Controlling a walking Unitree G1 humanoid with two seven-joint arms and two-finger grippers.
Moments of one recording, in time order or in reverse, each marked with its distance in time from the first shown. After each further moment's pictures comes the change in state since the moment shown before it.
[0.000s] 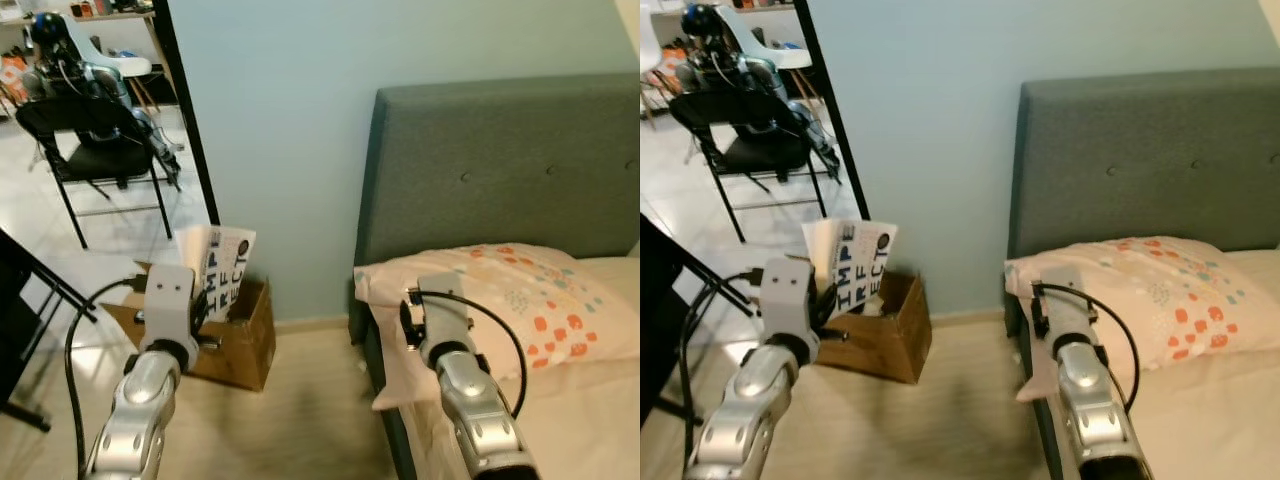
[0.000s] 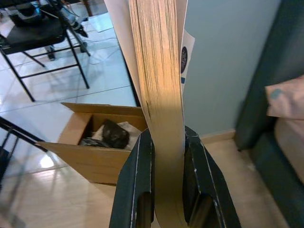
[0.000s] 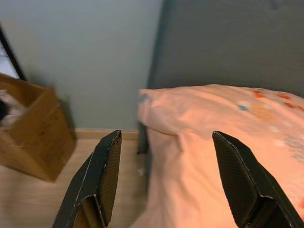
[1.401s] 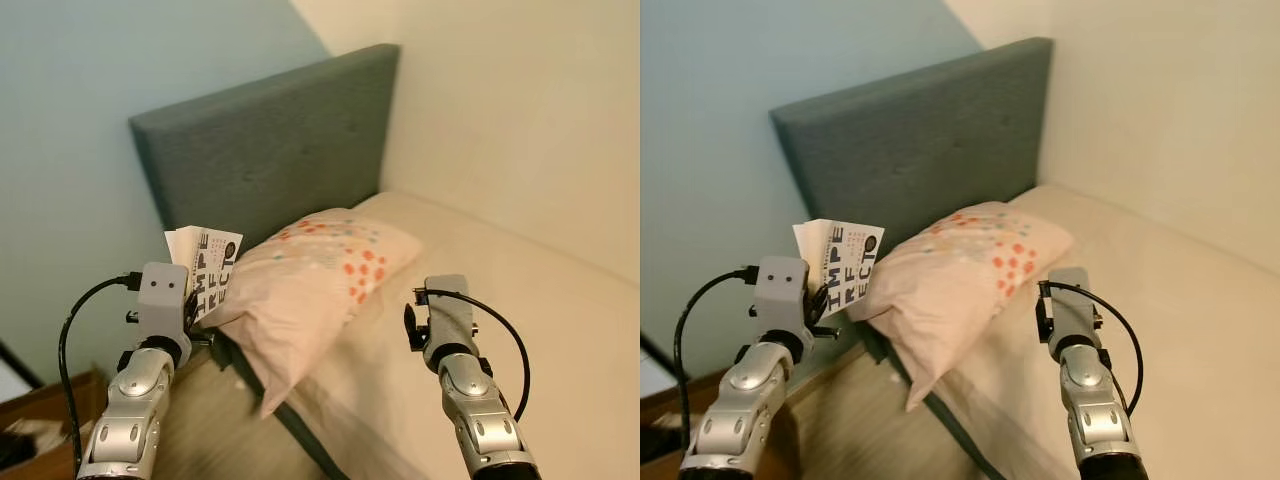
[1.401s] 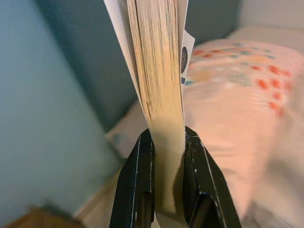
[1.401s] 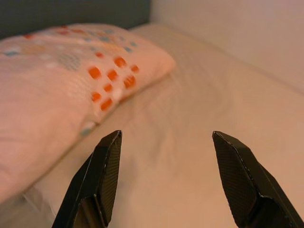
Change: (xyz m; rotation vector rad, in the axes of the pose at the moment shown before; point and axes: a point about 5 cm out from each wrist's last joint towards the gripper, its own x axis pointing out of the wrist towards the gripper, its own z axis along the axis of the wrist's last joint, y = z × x) left arm 0.008 0.001 -0.004 -0.014 0.020 -0.019; right arm 0.001 -0.018 -0.009 0.045 0.052 -0.075
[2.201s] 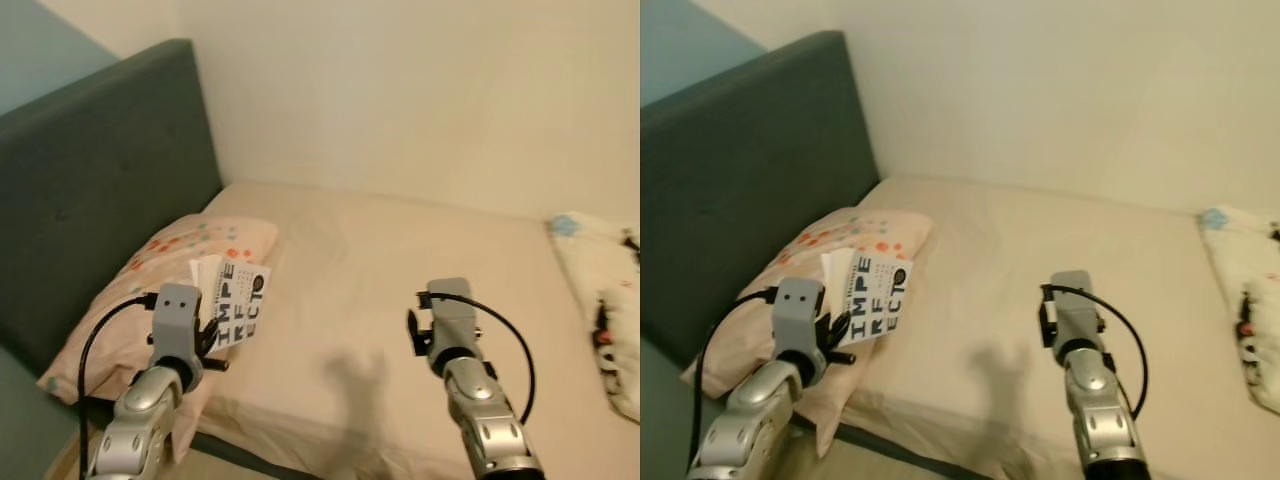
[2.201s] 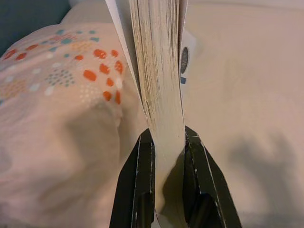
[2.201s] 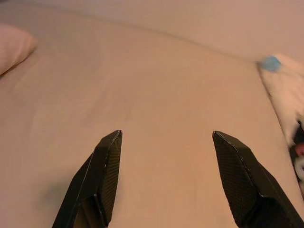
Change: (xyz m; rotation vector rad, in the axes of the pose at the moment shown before) left arm -0.007 -0.009 -0.026 -0.100 0.127 -0.081; right arm -0.002 -0.005 0.003 -0.008 -0.004 0.008
